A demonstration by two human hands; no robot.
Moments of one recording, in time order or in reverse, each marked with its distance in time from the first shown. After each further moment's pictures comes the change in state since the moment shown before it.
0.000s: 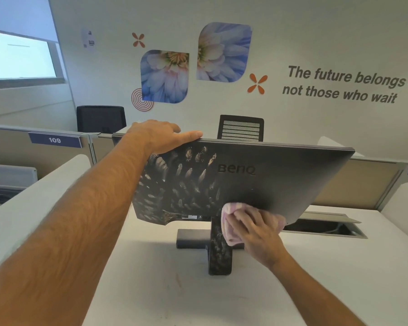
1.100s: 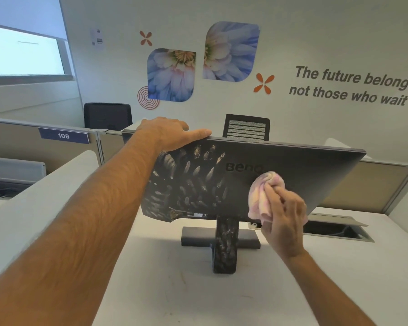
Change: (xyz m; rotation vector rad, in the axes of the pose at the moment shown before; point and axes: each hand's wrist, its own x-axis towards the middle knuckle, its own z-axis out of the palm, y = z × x) left_hand -0.002 0.001 -0.001 0.034 0.002 -0.013; right_hand 0.017 0.019 -0.032 0.200 0.367 0.428
